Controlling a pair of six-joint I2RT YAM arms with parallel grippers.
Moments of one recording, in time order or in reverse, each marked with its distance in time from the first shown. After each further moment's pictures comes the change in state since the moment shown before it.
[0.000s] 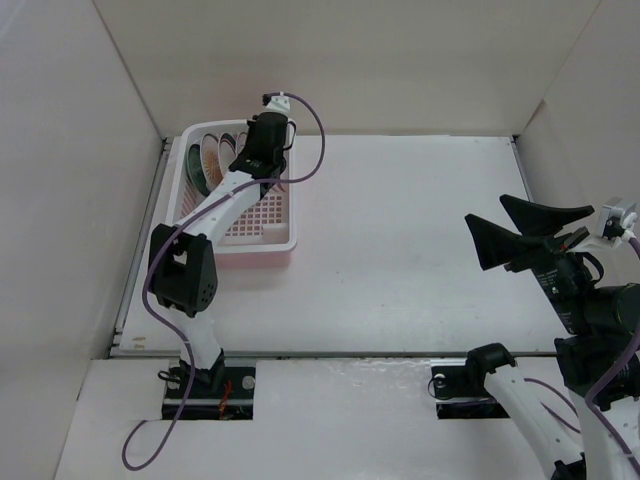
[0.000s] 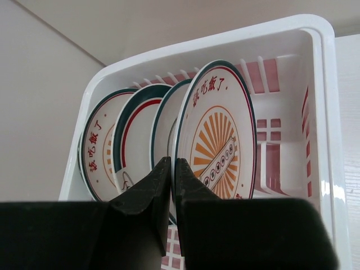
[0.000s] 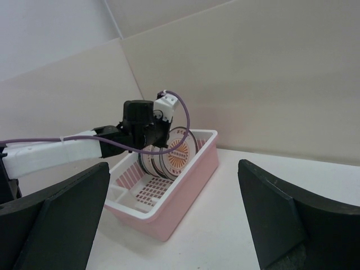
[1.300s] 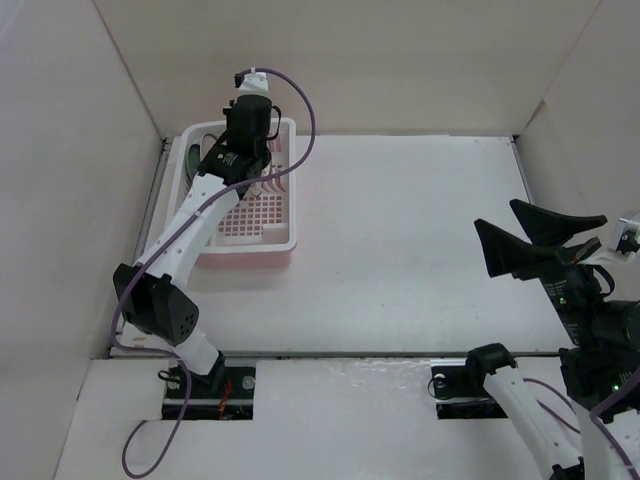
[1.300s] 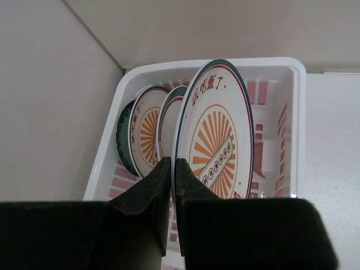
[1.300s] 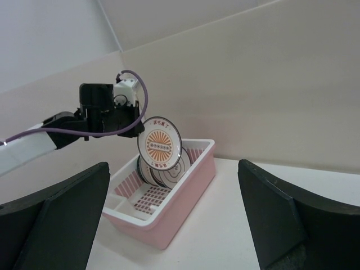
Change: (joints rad) left arm -0.029 -0.225 0.125 -0.315 0.007 -0.198; right arm -0.012 -0.047 0.000 -0.002 0.020 0.004
